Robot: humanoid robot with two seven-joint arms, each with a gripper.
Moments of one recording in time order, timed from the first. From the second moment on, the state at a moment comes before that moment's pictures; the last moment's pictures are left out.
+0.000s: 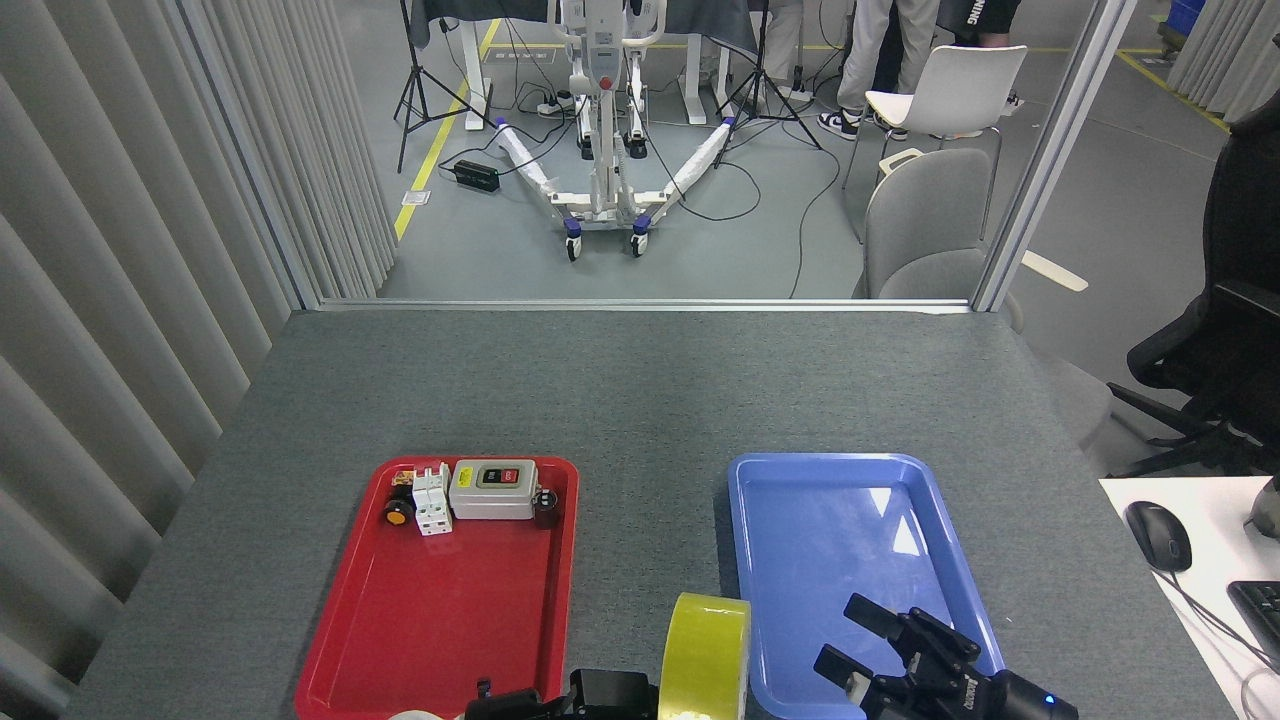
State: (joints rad) left arm 0.02 -0.12 -0.11 -1.65 0.03 0.09 -1.27; right arm 0.13 -0.22 -0.06 -1.73 0.39 -0.79 0.71
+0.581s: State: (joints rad) left arm 0.02 -0.12 -0.11 -1.65 0.02 0.09 -1.27; right arm 0.06 -0.19 0.07 -1.76 0.46 -0.79 0.71
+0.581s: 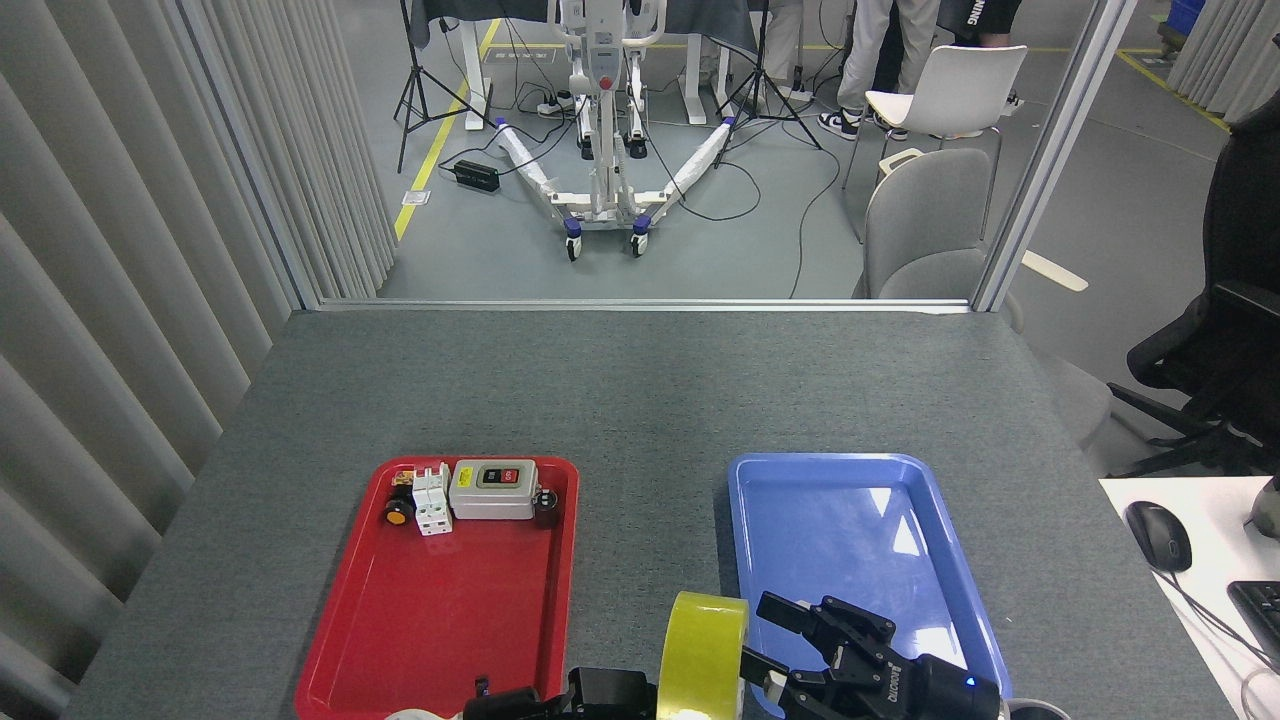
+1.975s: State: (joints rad) left arm 0.02 -0.11 -0.08 -1.63 0.01 0.09 -1.27; right arm 0.05 -0.12 0.11 -1.71 0.56 -0.78 0.71
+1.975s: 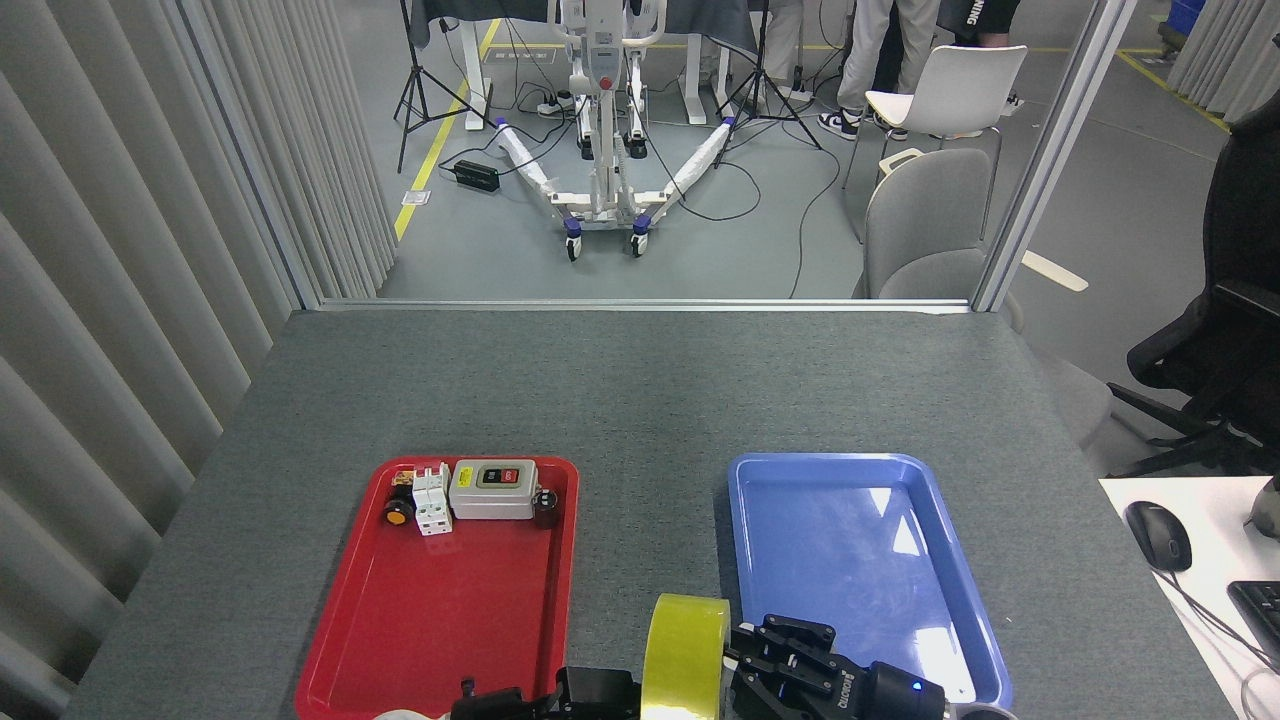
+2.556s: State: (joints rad) left arm 0.02 -0.11 -0.04 -1.60 -0.04 0.02 -1.30; right arm 0.05 -0.10 0.11 -1.71 0.58 -0.76 0.73
